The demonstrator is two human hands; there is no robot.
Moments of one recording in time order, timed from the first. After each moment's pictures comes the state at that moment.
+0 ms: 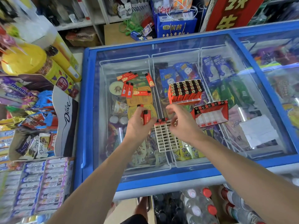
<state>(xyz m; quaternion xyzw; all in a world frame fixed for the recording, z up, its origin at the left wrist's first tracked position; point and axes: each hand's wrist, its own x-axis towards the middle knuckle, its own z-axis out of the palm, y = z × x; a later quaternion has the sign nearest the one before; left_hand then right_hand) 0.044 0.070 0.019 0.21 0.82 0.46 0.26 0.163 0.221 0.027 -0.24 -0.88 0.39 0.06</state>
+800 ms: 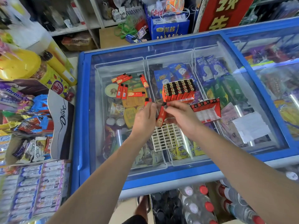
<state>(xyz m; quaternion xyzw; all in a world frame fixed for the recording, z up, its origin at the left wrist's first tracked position) 0.063 0.112 0.035 0.27 0.83 0.44 0.23 0.161 0.231 0.053 -0.34 -0.59 0.73 0.07</state>
